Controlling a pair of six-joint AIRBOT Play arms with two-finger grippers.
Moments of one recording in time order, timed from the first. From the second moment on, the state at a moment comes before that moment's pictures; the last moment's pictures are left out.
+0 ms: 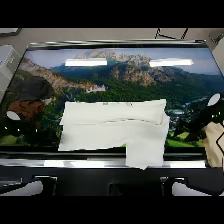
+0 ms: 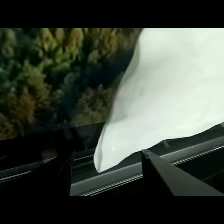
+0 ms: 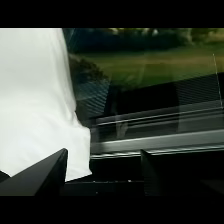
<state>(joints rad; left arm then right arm) 0.34 -1.36 0.75 1.11 -1.41 -1.23 -0.36 -1.41 1.07 -1.40 1.65 1.60</state>
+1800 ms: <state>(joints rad) 0.32 -1.35 0.92 0.97 -1.32 -1.30 -0.36 -1.36 1.02 -0.94 1.37 1.49</state>
